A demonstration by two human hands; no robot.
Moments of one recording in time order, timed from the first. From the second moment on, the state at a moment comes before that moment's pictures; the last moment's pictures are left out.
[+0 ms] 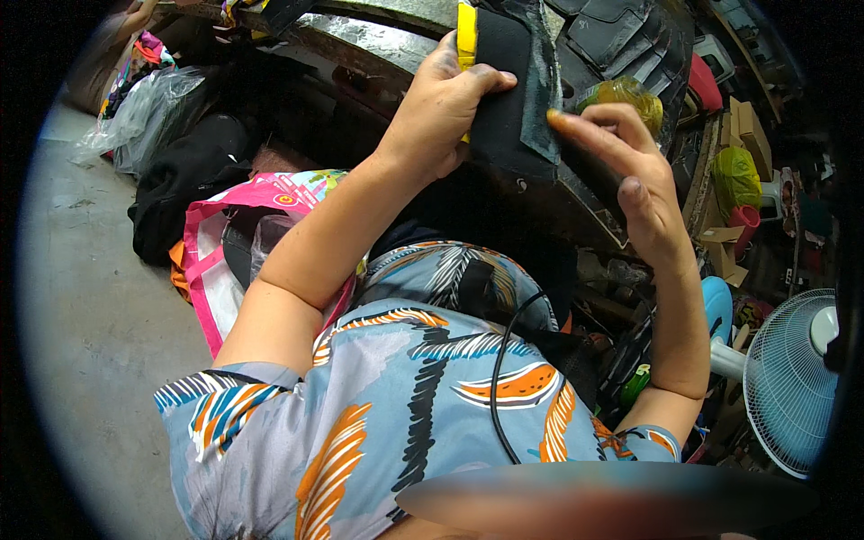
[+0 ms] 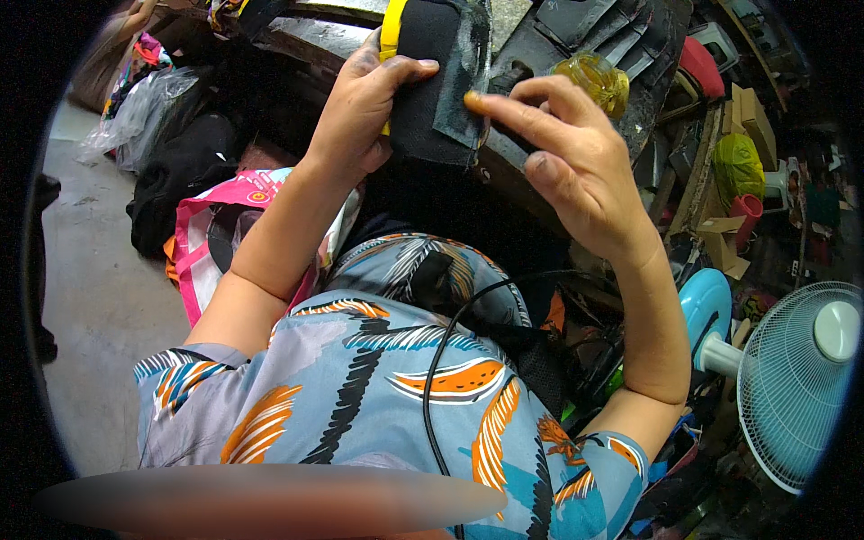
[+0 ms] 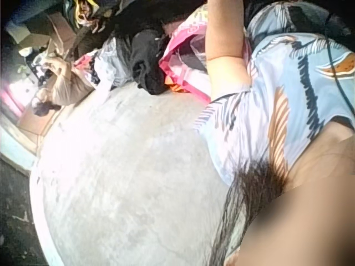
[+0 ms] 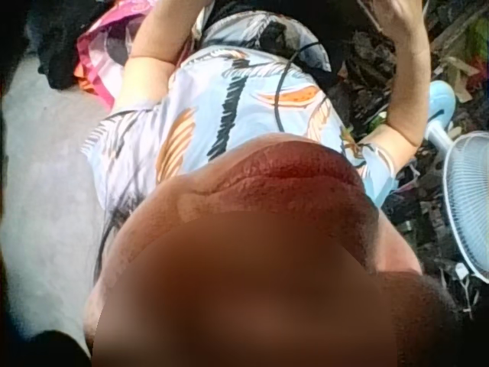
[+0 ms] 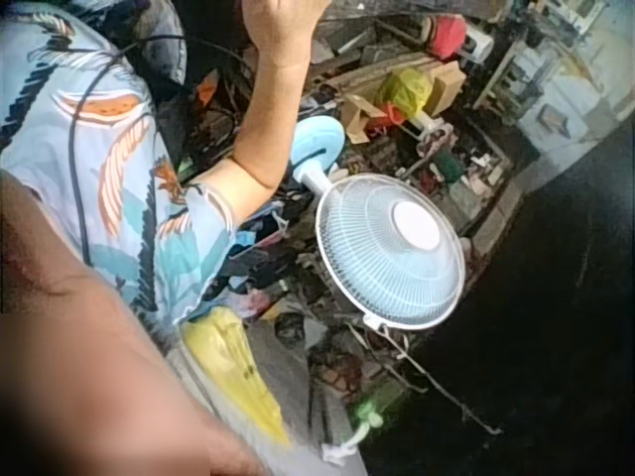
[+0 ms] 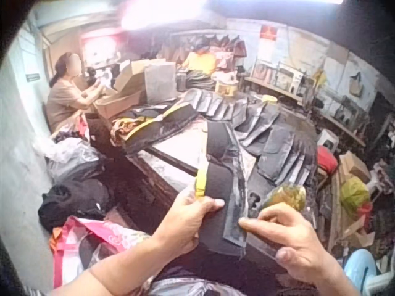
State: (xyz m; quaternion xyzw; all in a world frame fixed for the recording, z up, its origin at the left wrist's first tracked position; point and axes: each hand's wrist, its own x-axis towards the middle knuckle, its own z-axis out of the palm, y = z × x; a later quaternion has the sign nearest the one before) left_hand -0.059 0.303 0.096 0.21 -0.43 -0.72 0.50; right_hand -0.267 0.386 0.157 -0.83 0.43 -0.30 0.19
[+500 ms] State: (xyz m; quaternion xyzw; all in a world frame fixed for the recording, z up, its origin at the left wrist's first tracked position) left_hand -0.062 0.301 0.087 0.18 -0.45 -0.71 0.51; right_hand -0.258 0.377 0.167 -0.88 0.43 -0.21 -0.05
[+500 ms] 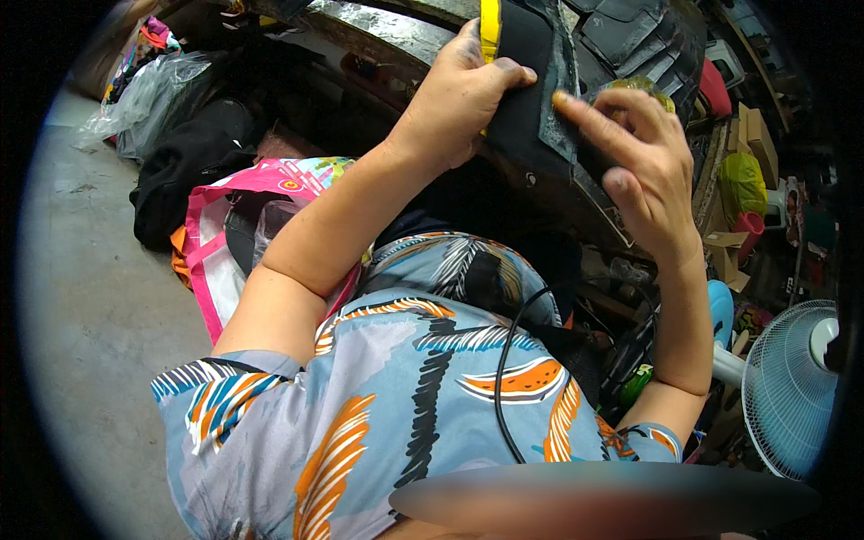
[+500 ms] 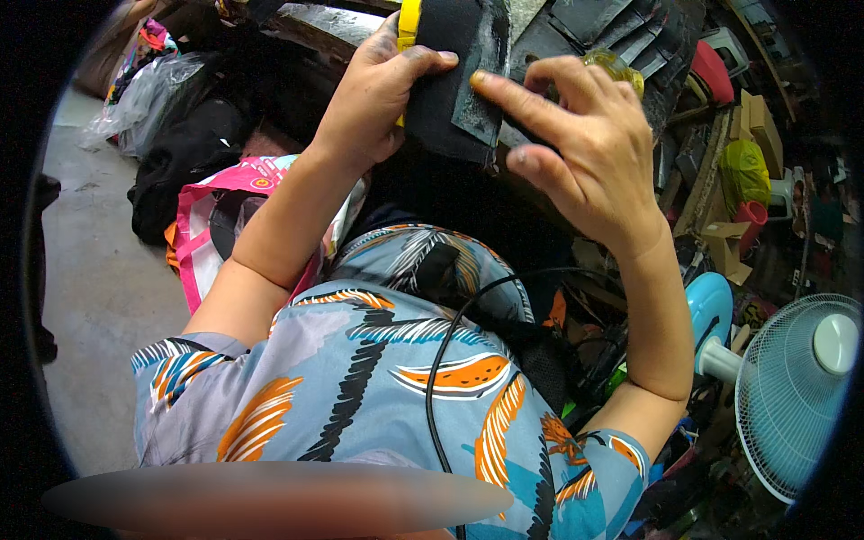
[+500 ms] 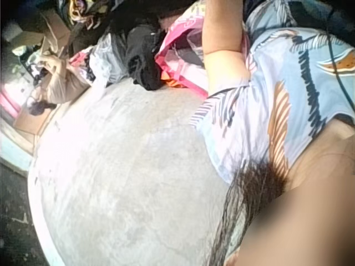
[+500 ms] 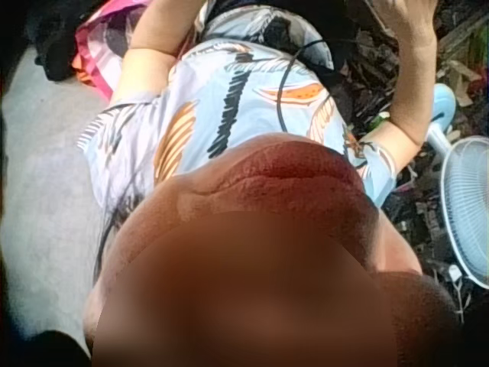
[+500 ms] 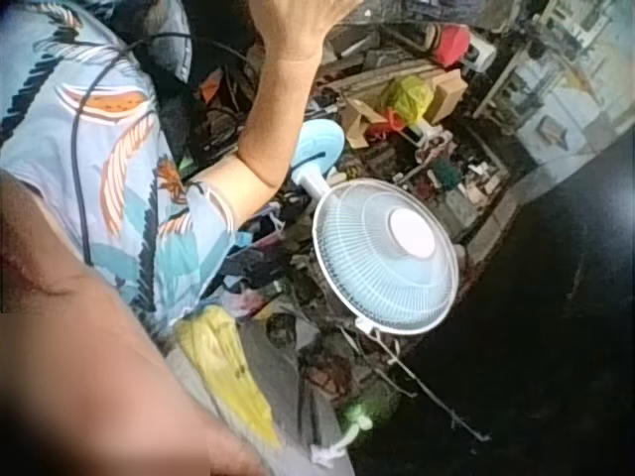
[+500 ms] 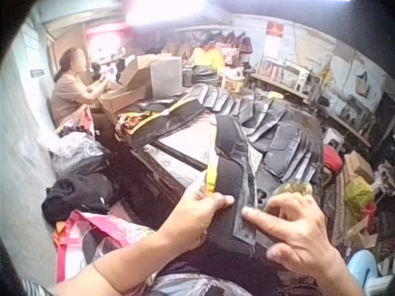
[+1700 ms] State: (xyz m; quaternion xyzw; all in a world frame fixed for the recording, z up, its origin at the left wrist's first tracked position) left_hand -0.012 0.279 0.100 0.27 -0.38 -0.76 0.46; right_hand -0.278 0.391 0.156 -0.84 0.47 -0.26 -0.03
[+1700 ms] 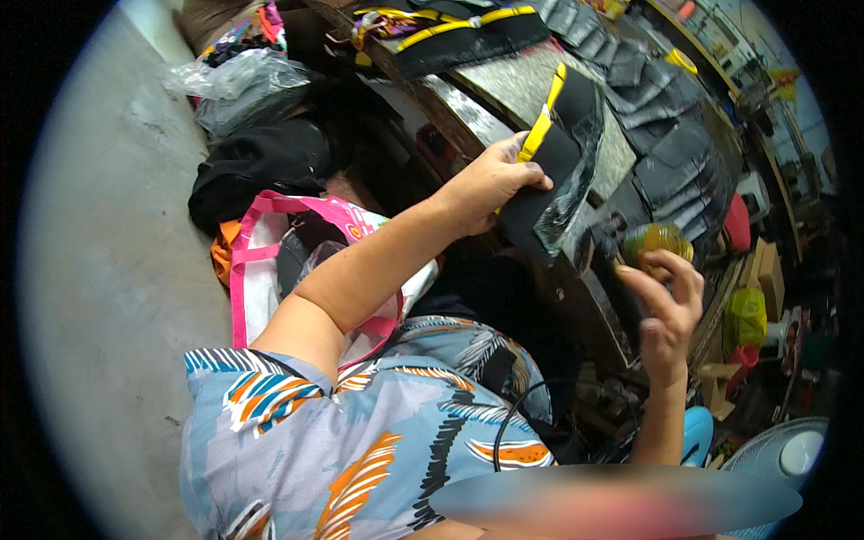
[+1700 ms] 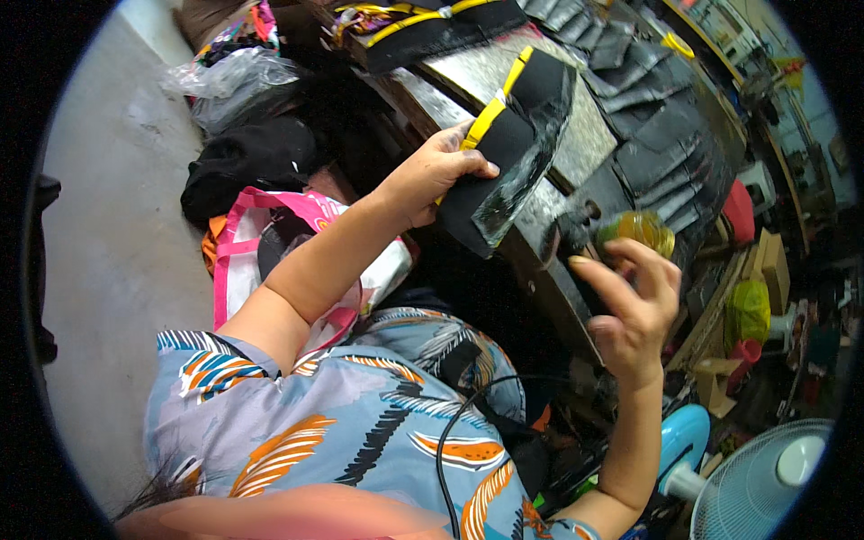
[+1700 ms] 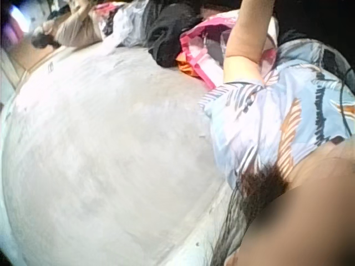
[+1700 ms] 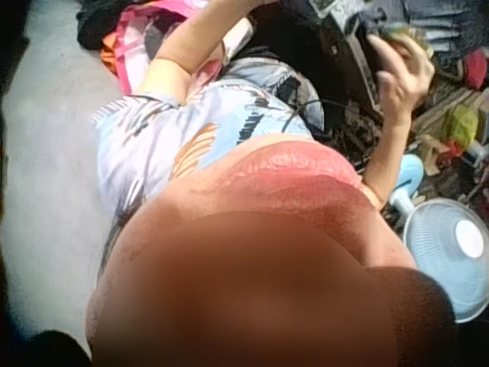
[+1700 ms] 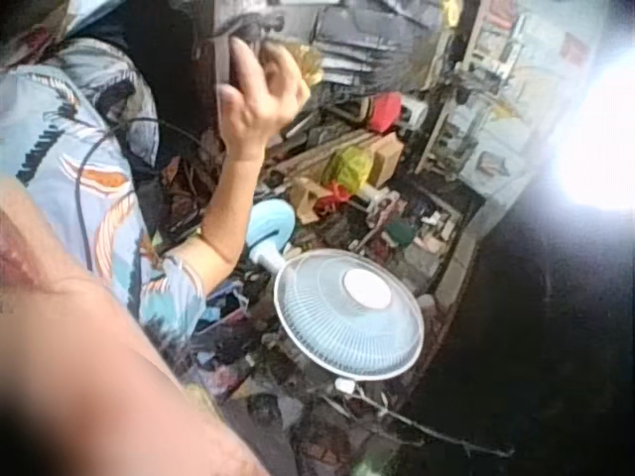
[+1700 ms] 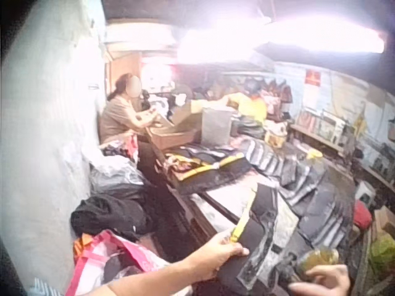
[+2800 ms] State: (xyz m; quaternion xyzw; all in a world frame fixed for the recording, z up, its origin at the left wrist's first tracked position) left_hand 0.095 0.086 0.096 0.41 -0.54 -0.67 0.30; right_hand -0.377 0.382 0.052 -0.54 0.59 -0.56 0.22
